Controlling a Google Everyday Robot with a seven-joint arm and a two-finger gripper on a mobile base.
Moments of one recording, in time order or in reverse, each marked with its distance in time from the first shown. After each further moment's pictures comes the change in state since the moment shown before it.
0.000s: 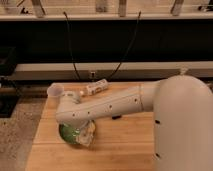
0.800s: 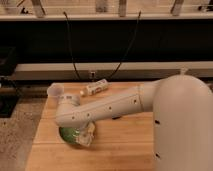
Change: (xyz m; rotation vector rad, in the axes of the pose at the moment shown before) arm -0.002 -0.001 0.000 0.012 0.028 -0.057
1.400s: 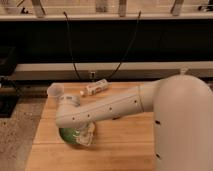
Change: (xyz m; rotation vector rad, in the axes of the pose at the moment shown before) arm 0.001 0.000 0.000 0.010 0.013 -0.015
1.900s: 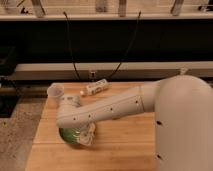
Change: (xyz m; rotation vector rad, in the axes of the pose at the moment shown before) arm 0.002 0.001 0.000 0.009 0.007 -0.008
